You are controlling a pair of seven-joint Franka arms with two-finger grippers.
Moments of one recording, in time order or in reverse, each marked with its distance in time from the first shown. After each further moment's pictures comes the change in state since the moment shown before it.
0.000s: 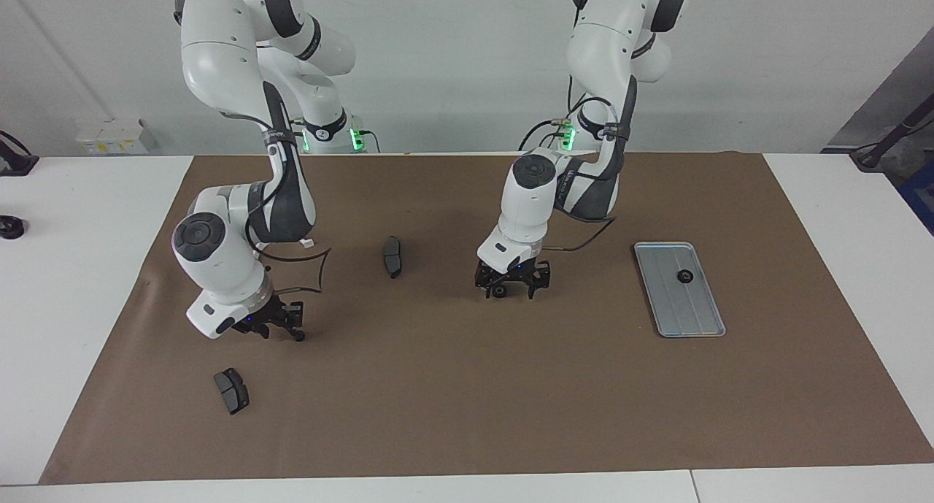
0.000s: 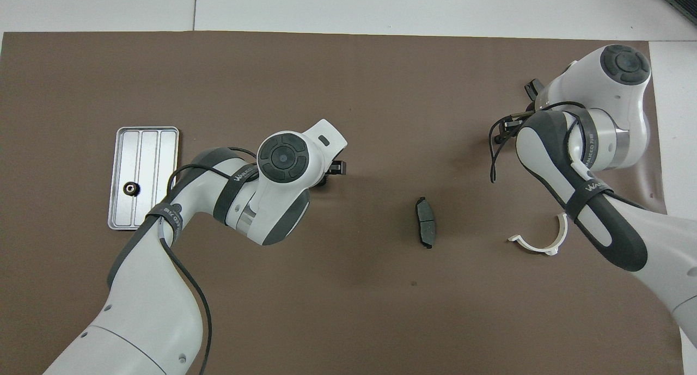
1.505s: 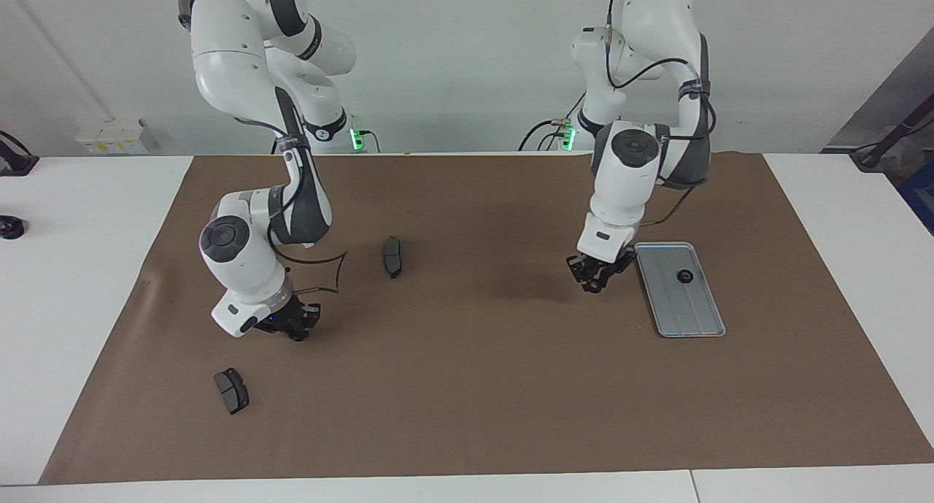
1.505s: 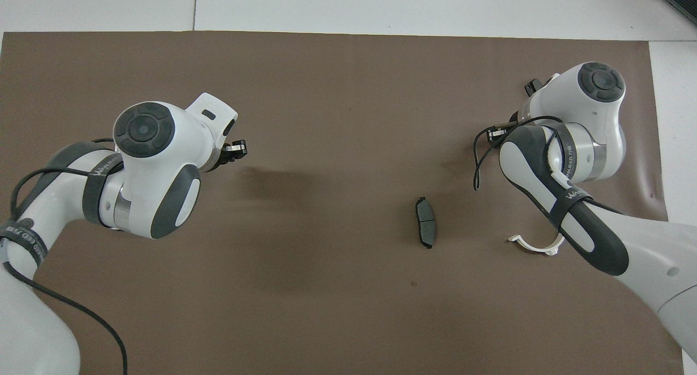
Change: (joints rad) left arm 0.209 -0.234 0.082 -0.151 0.016 -0.131 0.022; right arm 0.021 -0.002 0.000 -0.081 0.015 0.090 0.019
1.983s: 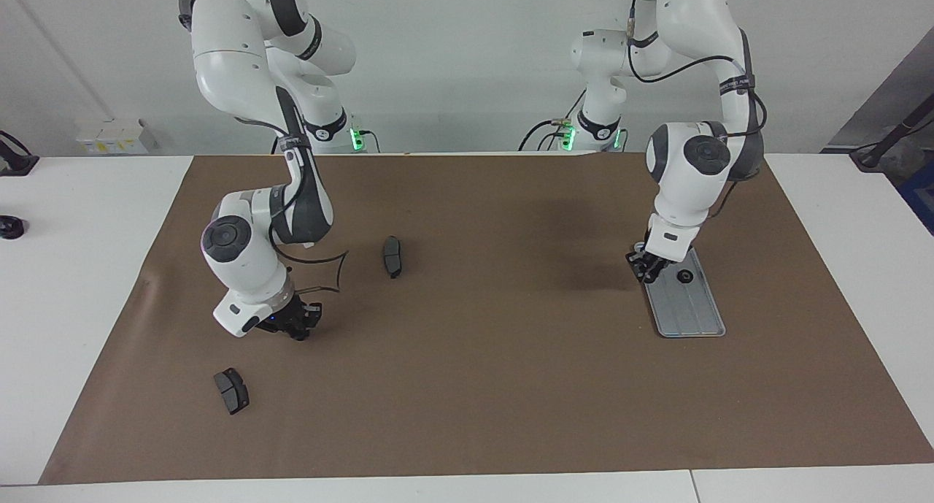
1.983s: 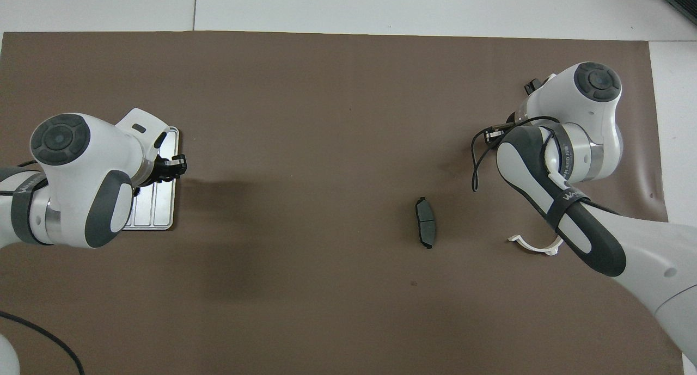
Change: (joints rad) left arm 0.187 -0.069 -0.001 -0.141 0.002 0.003 0.123; right arm 0.016 -0.002 0.006 0.005 0.001 -0.025 0.001
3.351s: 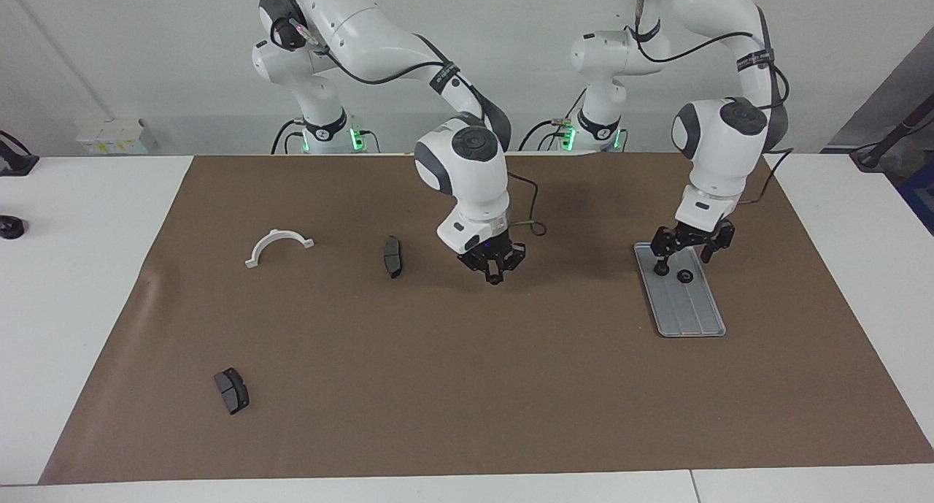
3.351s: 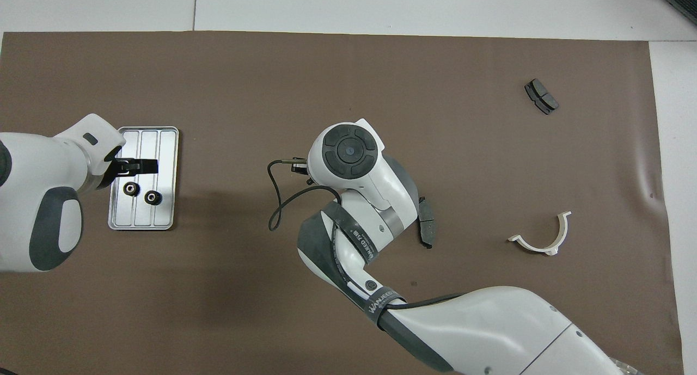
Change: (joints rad) left arm 0.092 -0.131 -0.016 -0.034 0.001 0.068 0.318; right arm 0.555 0.041 0.030 0.173 0.030 0.062 0.793
